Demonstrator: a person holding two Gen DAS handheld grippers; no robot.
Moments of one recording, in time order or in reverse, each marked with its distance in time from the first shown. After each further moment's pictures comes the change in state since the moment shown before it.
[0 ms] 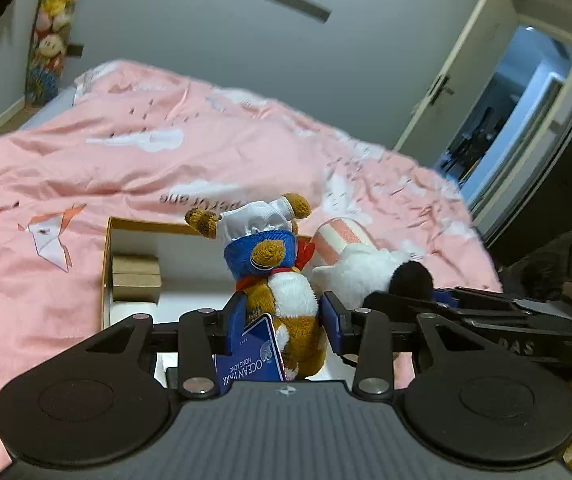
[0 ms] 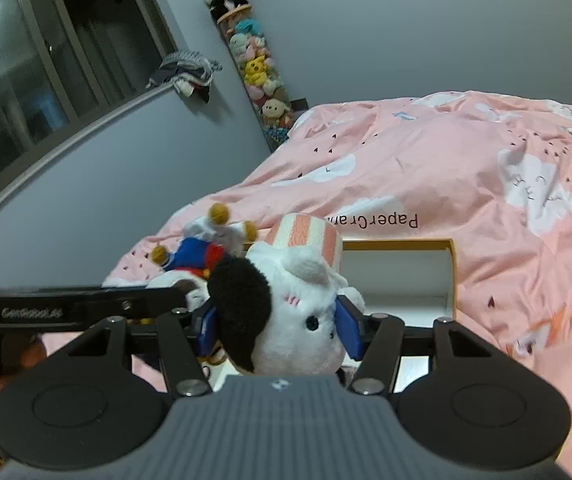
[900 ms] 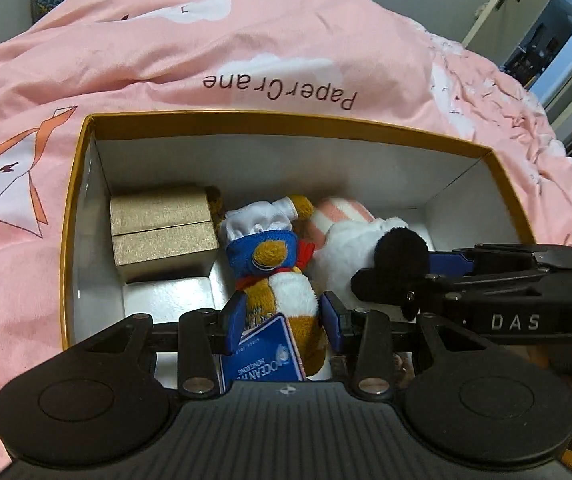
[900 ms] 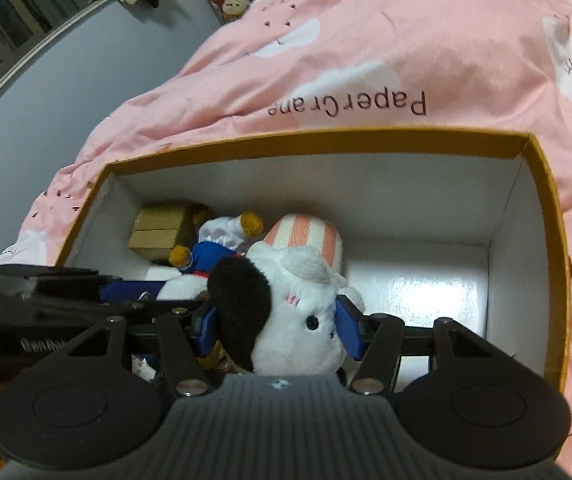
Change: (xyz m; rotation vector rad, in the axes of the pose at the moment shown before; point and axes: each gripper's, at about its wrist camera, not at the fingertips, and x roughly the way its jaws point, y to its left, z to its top) left arm 0.145 0.080 -0.007 0.014 0.301 0.132; right arm 0.192 -0.066 -0.015 0.114 0.311 -0.055
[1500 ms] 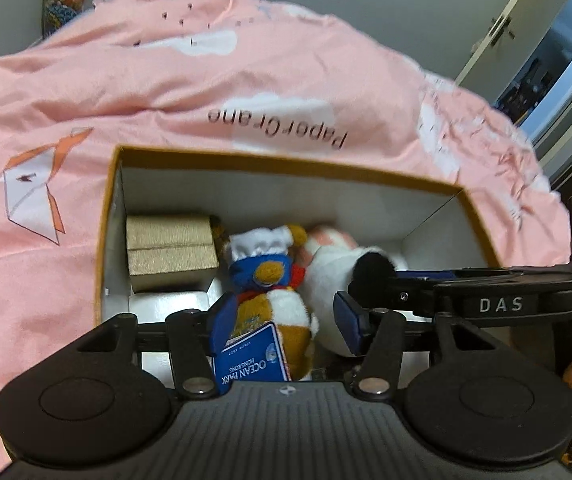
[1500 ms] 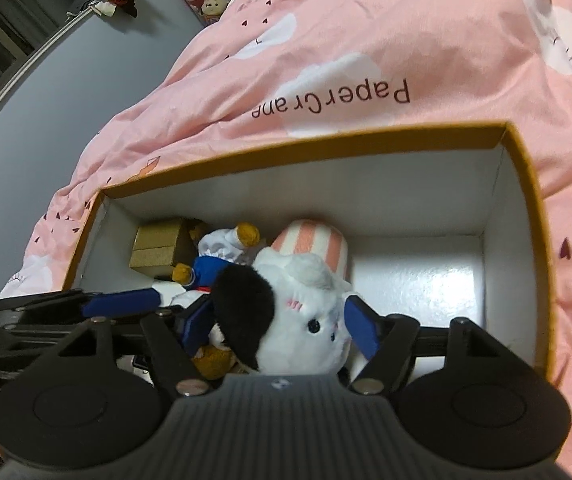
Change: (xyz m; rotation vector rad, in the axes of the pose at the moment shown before) left arm -0.035 0.000 -0.005 -0.039 -0.118 -0.041; right arm -0.017 -0.001 0.009 0.058 -0.005 0.008
